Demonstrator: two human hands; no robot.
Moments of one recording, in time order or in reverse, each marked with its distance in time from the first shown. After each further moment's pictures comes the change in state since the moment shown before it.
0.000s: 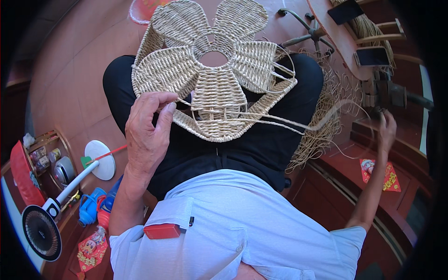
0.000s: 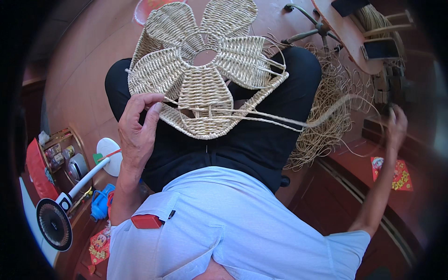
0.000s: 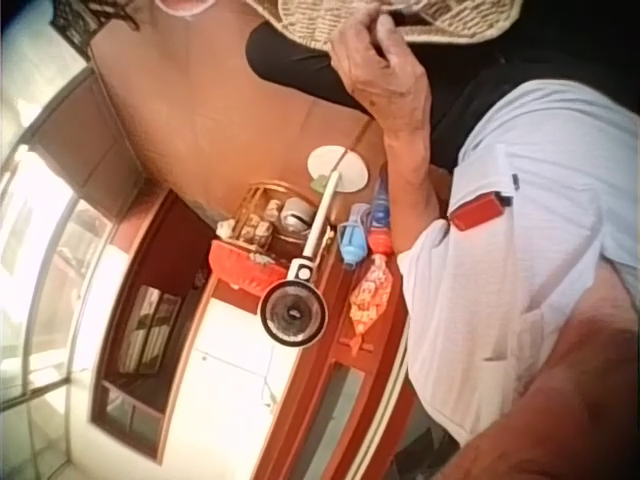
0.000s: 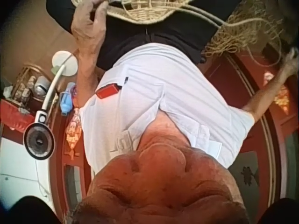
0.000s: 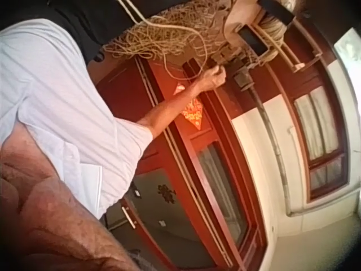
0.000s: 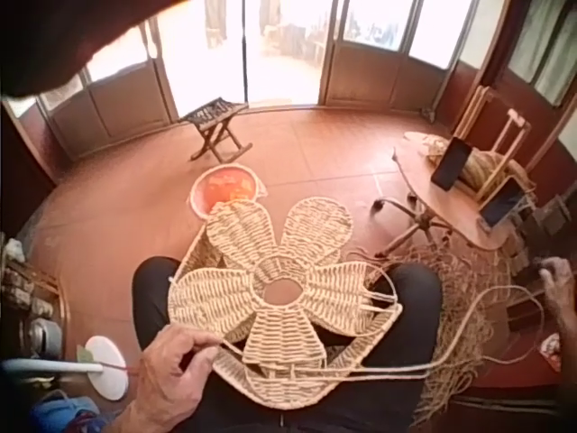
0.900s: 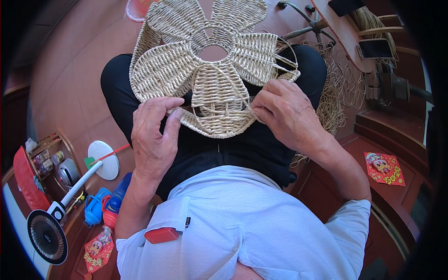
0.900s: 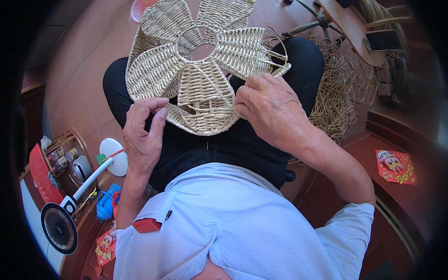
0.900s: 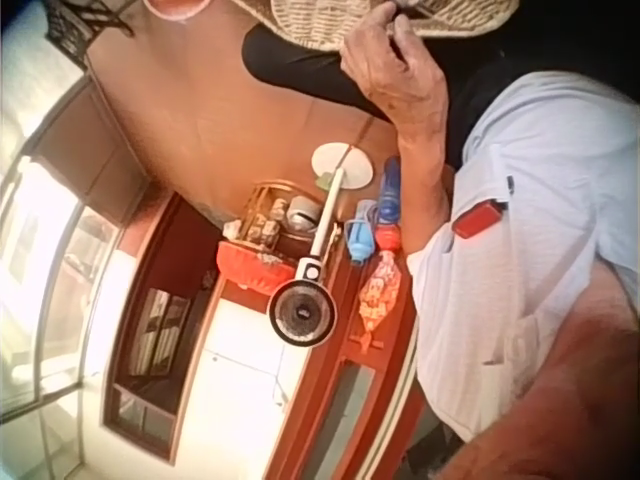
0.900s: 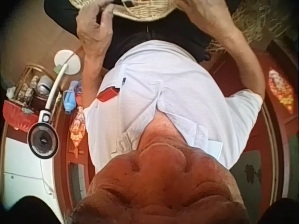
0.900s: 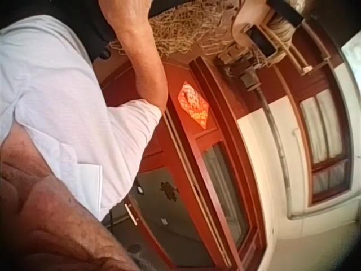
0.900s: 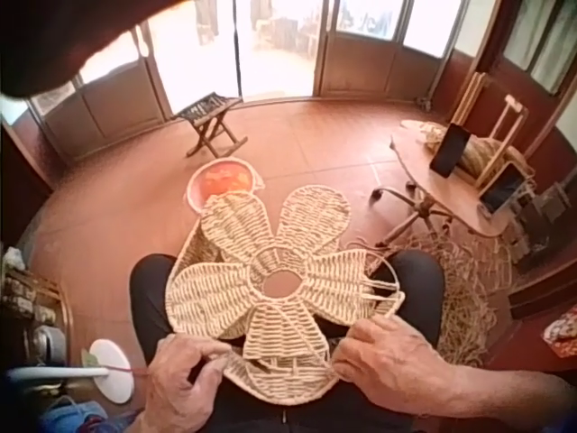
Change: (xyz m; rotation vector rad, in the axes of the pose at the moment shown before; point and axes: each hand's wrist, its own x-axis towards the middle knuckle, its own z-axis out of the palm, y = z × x) left_hand -0.014 0.003 0.007 0.088 -0.011 0.052; right_hand -0.089 -0.453 0.021 0.507 -0.558 -0.730
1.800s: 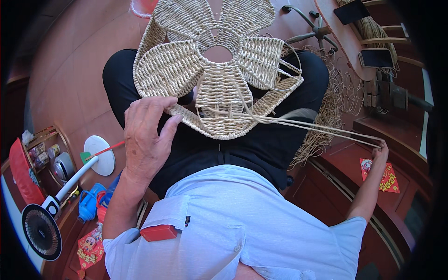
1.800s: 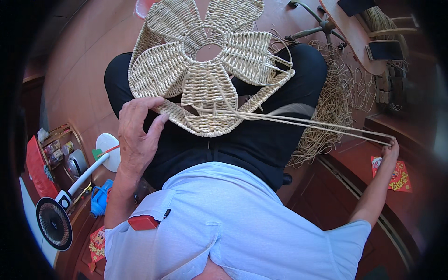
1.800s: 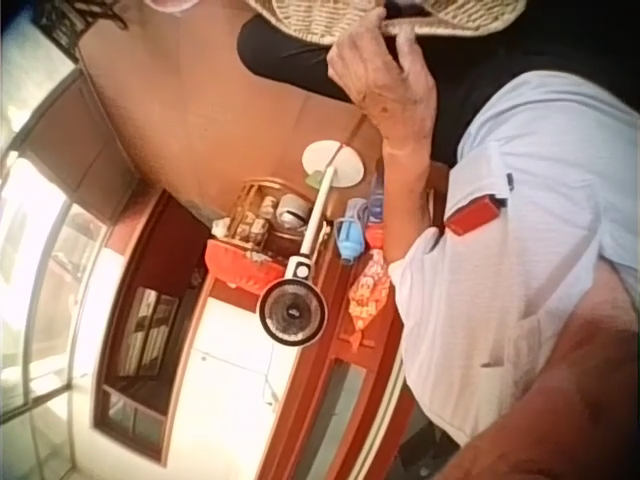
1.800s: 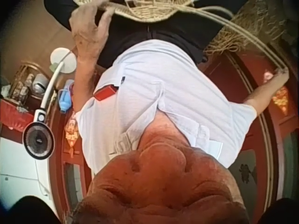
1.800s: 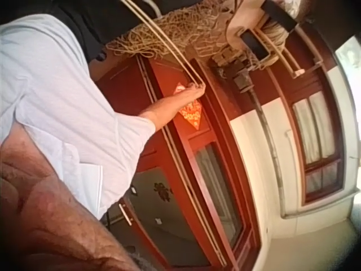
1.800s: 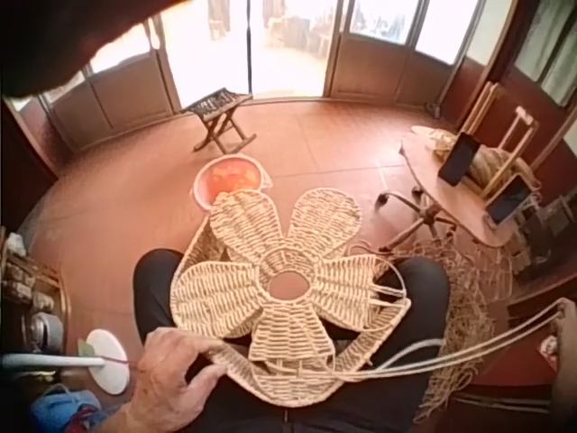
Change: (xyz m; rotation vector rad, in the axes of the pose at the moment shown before) left_hand -0.003 -0.025 -0.016 0.130 -0.041 0.132; right_hand -0.480 0.456 -0.215 1.083 1.496 1.415
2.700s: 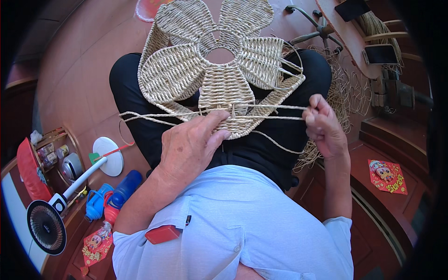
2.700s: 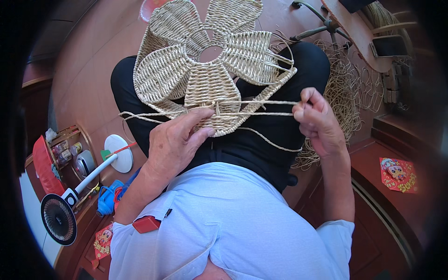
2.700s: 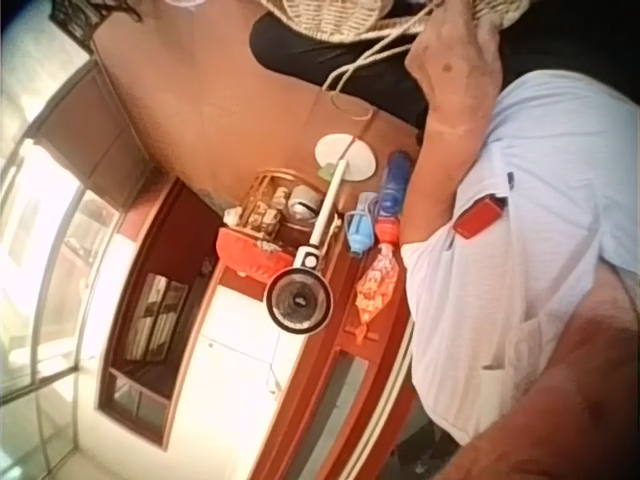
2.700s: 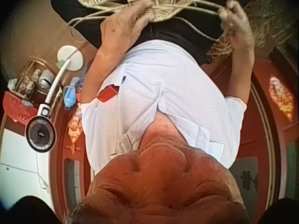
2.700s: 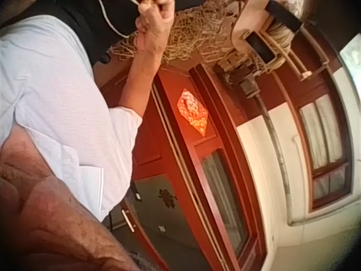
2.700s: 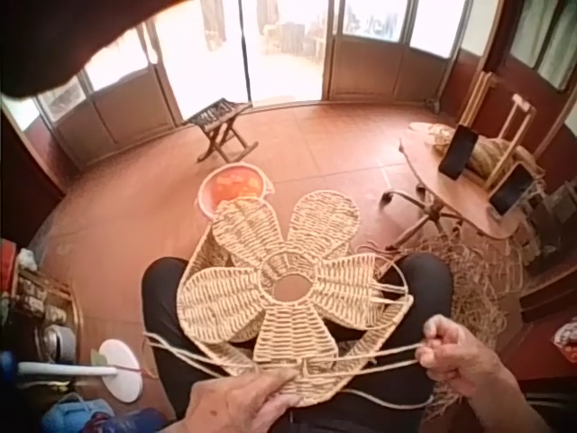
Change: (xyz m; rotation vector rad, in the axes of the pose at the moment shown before) left_hand 0.009 0.070 0.026 -0.093 -0.367 -0.170; right_hand -0.503 0.230 0.246 -0.266 -1.306 0.300
